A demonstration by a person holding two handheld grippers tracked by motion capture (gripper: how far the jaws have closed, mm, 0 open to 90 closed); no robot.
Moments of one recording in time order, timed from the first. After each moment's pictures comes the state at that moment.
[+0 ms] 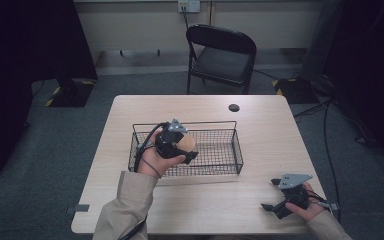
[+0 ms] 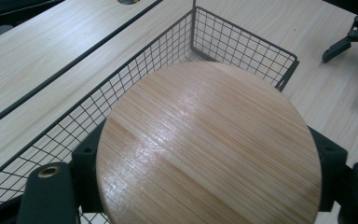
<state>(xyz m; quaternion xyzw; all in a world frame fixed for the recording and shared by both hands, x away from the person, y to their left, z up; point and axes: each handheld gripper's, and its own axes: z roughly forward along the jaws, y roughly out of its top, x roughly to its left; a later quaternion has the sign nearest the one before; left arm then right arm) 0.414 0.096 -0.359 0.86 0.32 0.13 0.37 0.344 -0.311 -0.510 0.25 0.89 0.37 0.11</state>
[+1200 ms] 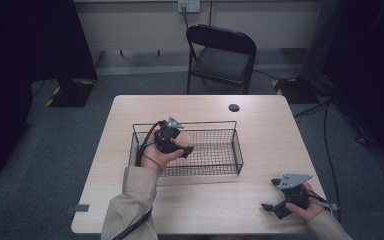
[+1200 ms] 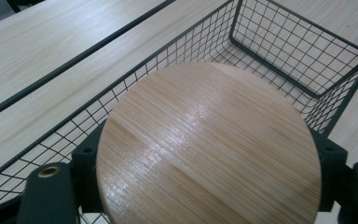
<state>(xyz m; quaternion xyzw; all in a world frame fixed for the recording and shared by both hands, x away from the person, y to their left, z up) 0.440 0.103 -0.389 0.85 0.36 0.14 0.36 0.344 -0.311 -0.510 0.25 0.89 0.37 0.11</state>
